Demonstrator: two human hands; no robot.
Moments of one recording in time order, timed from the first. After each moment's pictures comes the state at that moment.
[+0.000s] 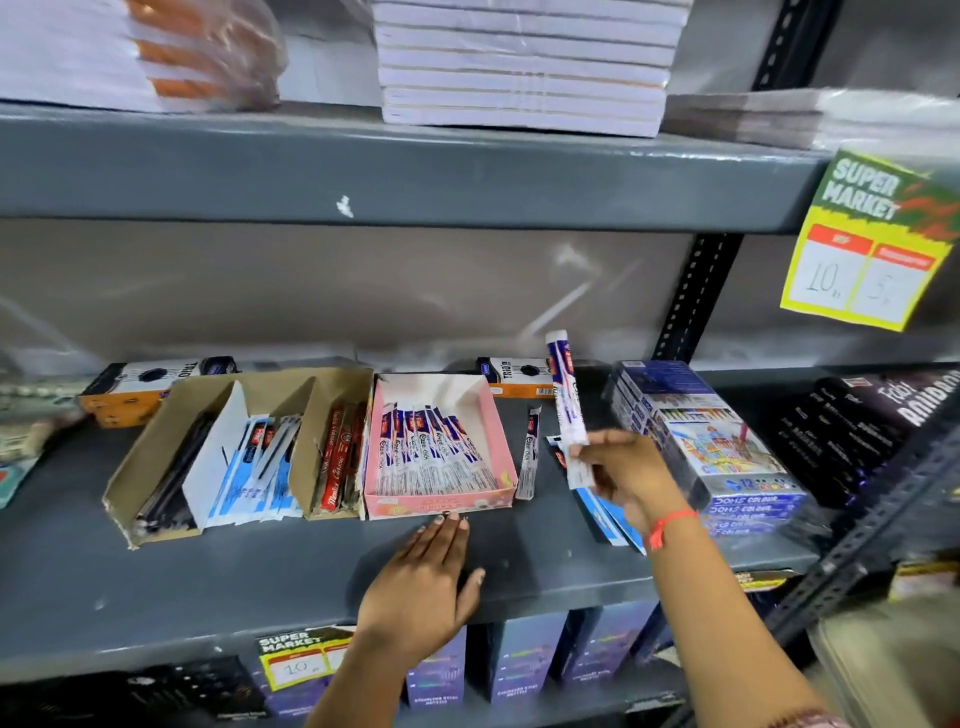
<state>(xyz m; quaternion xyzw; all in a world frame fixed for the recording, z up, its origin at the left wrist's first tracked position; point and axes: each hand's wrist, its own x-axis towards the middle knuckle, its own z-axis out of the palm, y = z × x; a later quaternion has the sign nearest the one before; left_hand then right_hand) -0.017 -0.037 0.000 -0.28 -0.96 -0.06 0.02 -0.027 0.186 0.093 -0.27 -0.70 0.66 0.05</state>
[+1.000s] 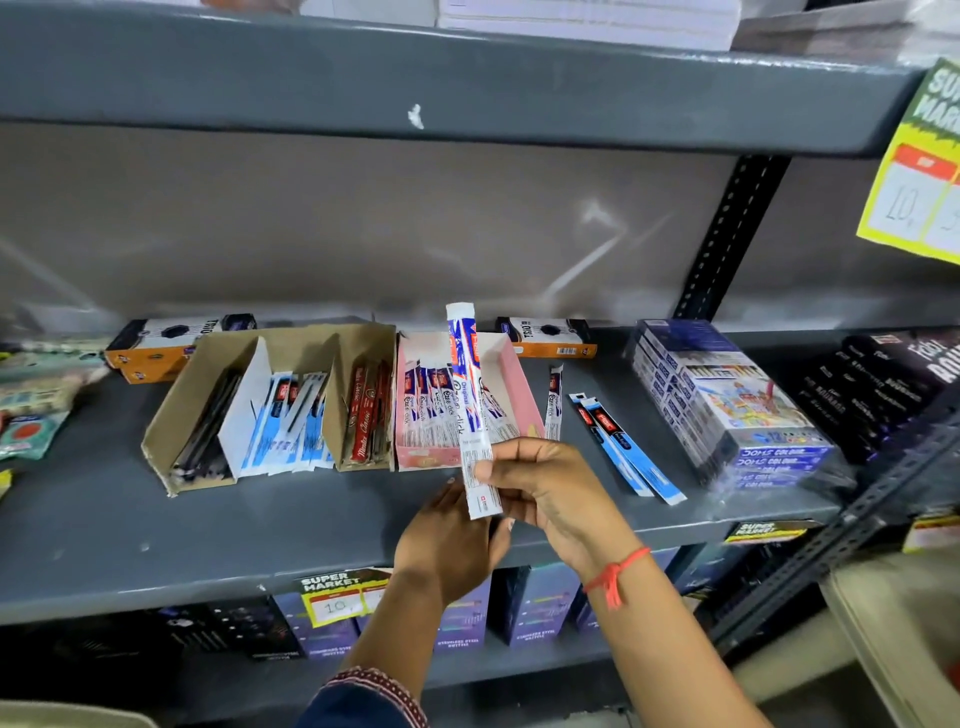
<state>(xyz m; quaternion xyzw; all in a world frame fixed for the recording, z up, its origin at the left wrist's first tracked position) -0.004 -0.036 0.022 -0.30 -0.95 0.00 0.03 0.022 0.071 0.091 -0.12 -0.62 0.77 -0.07</state>
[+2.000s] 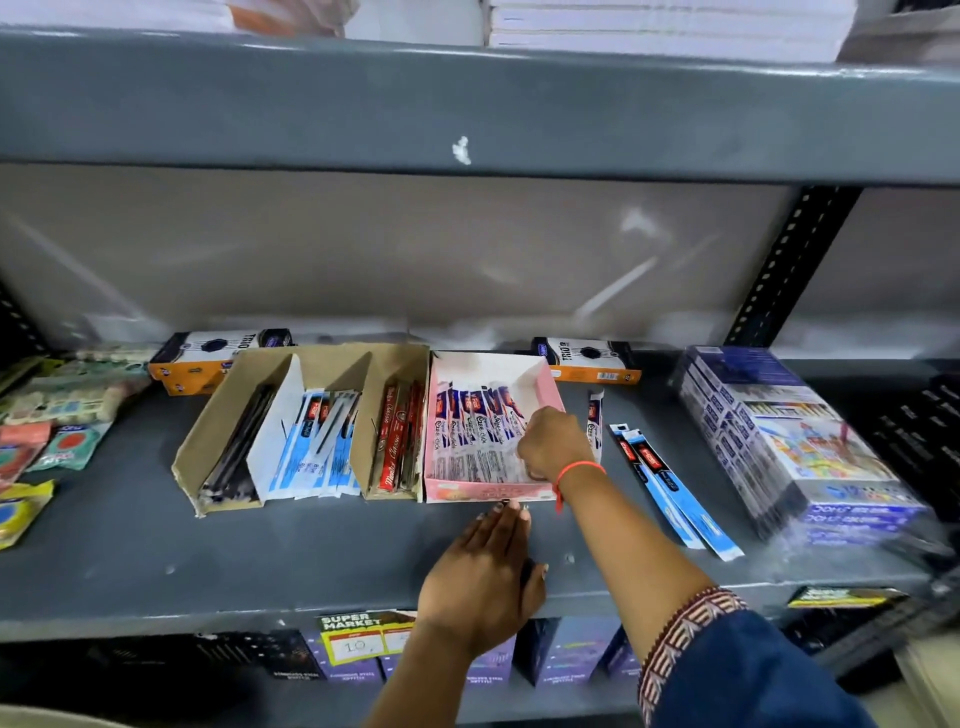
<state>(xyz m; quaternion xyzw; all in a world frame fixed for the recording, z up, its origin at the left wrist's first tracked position) -0.022 -0.036 -0.011 -0.31 -0.94 -0.12 0.07 -0.094 0.079 0.077 -0.19 -0.93 0.30 -0.04</state>
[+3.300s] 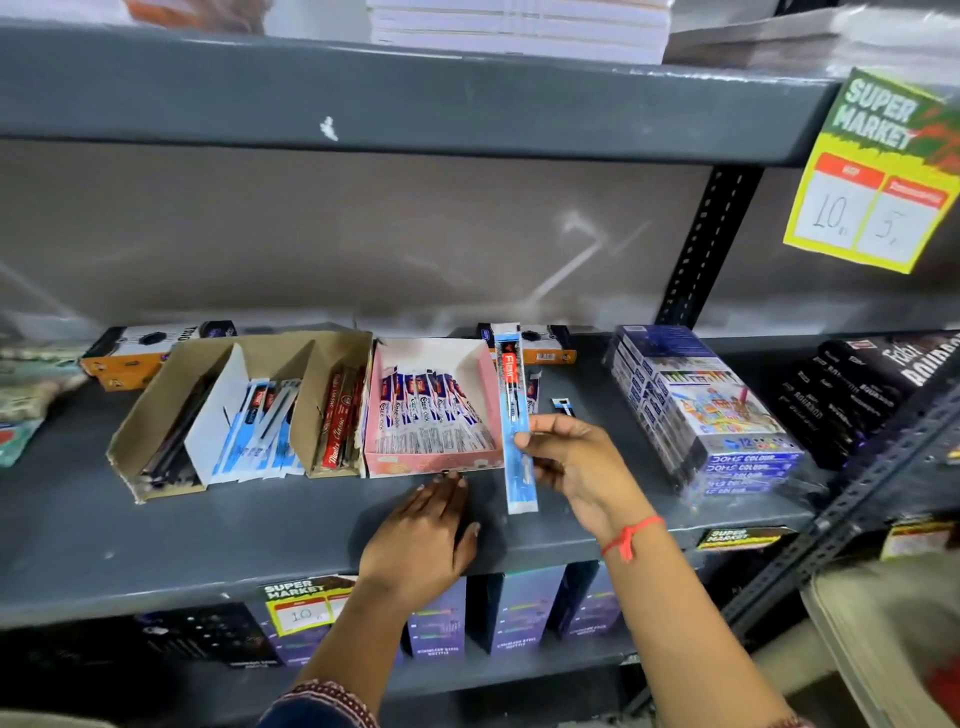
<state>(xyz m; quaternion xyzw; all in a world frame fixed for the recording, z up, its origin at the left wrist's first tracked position) -0.018 -0.035 -0.005 -0.30 -0.95 -0.09 0.07 0.006 0.133 0.088 -0.15 -0.63 0.76 0.00</state>
